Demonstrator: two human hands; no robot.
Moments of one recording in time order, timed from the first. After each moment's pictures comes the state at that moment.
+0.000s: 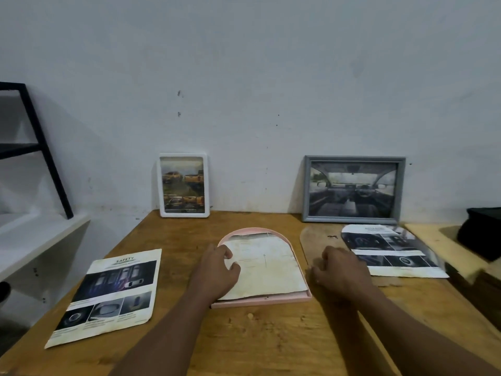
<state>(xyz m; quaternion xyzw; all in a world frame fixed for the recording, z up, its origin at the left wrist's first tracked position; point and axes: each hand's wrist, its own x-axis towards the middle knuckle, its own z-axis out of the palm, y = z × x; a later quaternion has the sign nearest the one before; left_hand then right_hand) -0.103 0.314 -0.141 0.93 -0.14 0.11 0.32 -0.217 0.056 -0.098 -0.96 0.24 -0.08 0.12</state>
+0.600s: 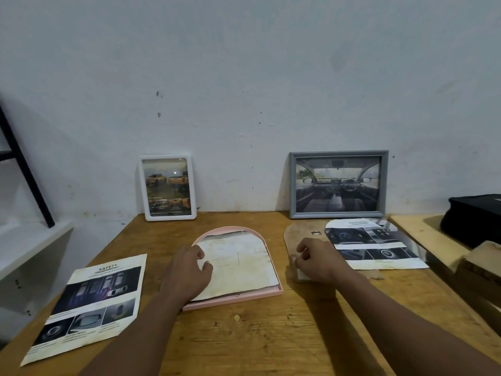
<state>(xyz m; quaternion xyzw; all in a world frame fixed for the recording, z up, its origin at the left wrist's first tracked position) -0.085 0.335 -0.141 0.94 -0.13 0.12 0.28 -0.209 0.052 -0.087 -0.95 0.19 -0.05 0.24</state>
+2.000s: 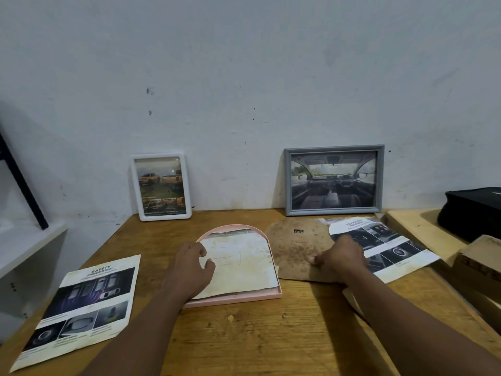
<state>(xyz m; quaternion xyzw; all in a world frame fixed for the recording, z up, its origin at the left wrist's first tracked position) -0.085 0.319 -0.139 0.95 -0.15 0.10 0.25 -0.203 0.007 -0.101 -0.84 0.44 -0.07 0.30</state>
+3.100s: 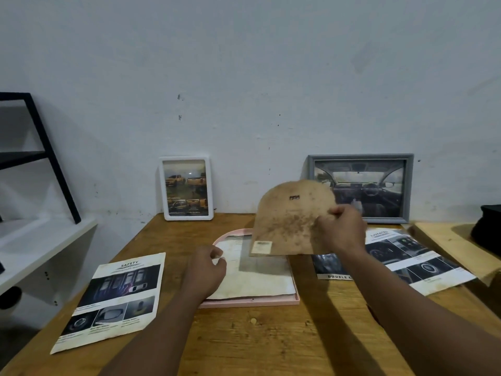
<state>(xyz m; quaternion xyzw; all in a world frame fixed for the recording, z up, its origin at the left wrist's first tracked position) -0.096 0.330 -0.125 0.90 -0.07 0.07 0.42 -0.178 0.059 -0.044 -0.78 0.29 -0.32 0.45</state>
